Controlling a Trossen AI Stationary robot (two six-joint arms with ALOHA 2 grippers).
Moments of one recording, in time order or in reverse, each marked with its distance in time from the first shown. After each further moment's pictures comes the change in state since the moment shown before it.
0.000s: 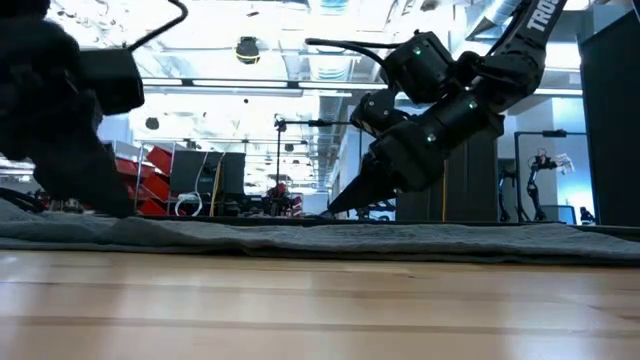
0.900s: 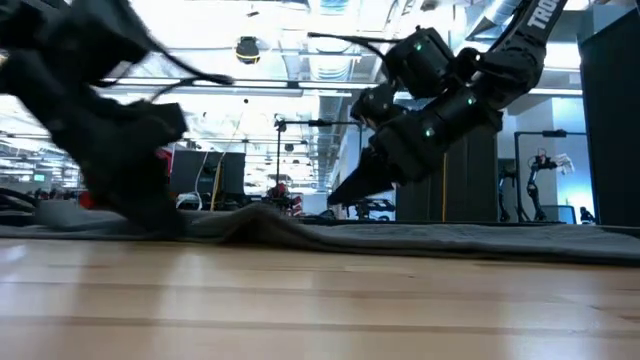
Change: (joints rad) left arm 0.276 0.084 -0.001 -0.042 -0.011 0.114; right arm -0.012 -0.031 0.000 -0.003 0.000 0.000
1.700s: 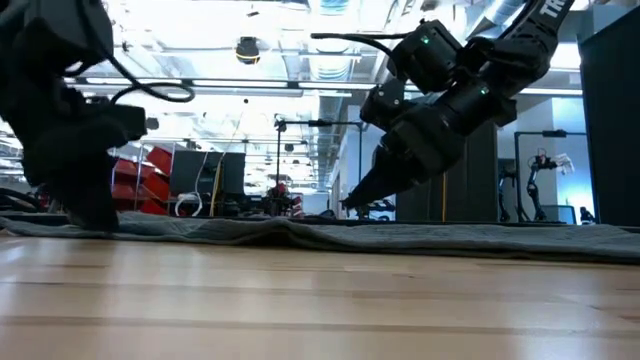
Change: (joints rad) left arm -0.071 -0.208 0.002 -0.511 0.036 -0.289; right arm 0.025 -0.051 -0.014 -0.129 0.001 0.077
